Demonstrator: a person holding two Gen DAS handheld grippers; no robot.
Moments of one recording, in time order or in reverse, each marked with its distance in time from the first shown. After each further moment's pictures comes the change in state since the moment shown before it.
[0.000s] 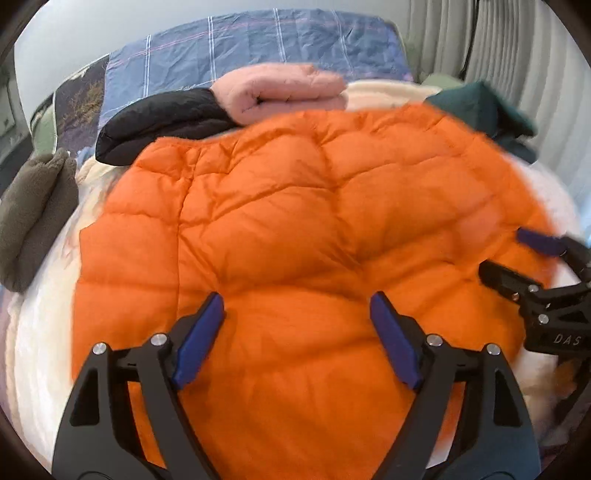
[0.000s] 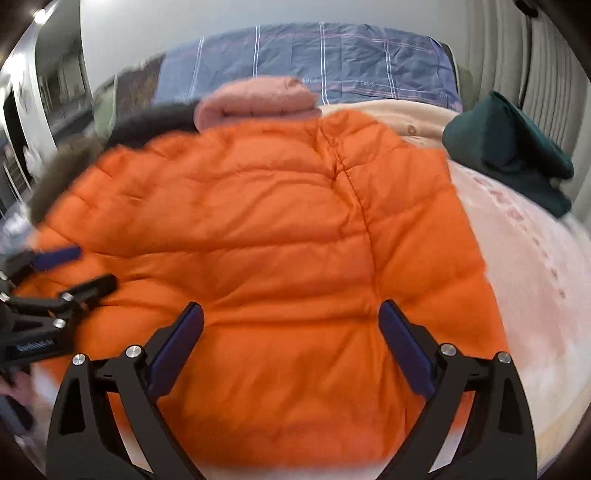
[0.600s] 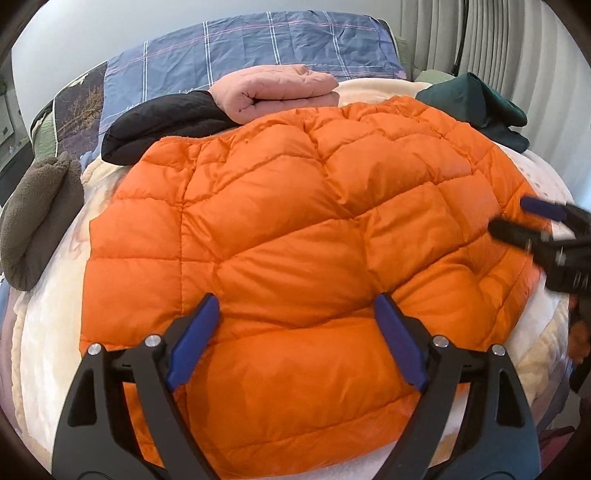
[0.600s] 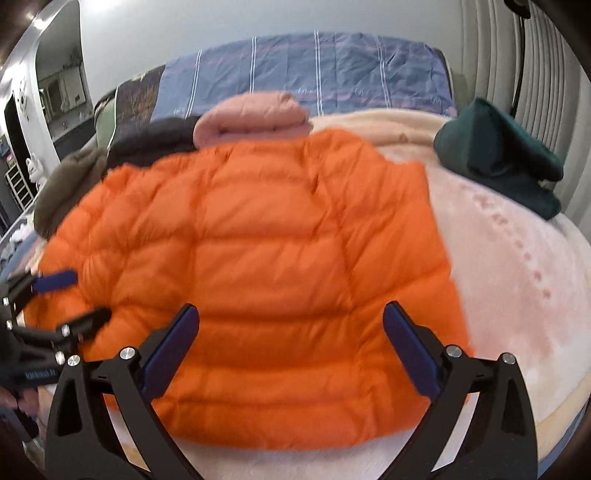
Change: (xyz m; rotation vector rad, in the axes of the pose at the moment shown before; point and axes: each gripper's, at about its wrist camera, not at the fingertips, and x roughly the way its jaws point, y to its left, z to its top) left arm -0.008 -0.008 -0.017 0.031 0.007 0.047; right arm -0.010 -0.013 0.015 -0.004 -0.037 -0.029
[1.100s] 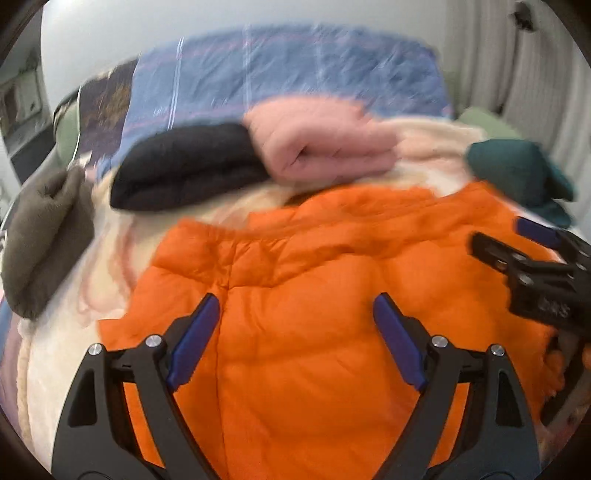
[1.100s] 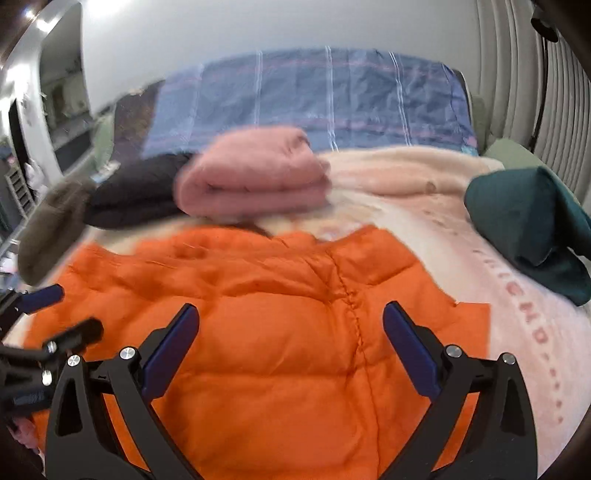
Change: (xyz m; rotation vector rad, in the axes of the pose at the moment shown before) left arm 0.062 0.048 0.099 -0.136 0.002 0.098; right arm 0.097 0.011 0.103 -0.036 -0.011 -0.040
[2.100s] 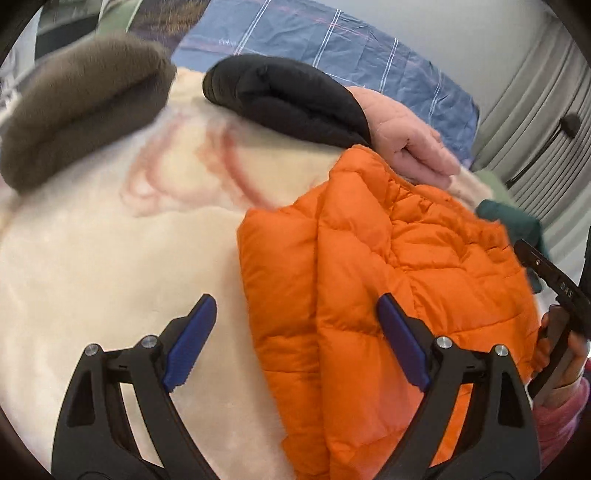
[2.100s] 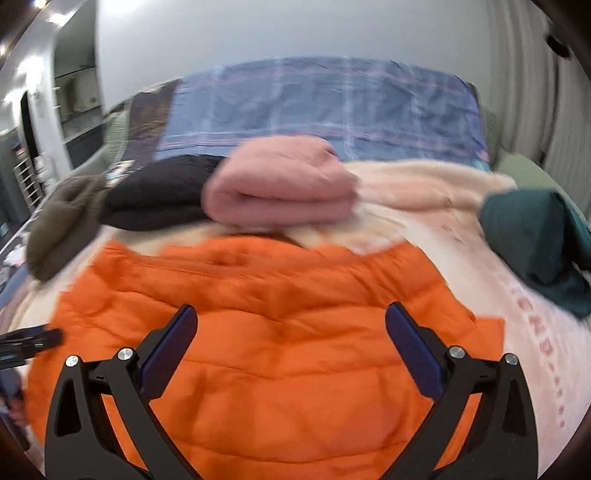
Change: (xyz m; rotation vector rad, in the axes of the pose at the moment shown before) left arm -0.015 0.160 -0.073 -0.363 0.030 -0.236; right arm -0.032 0.039 0.015 -0.061 -0.061 0.109
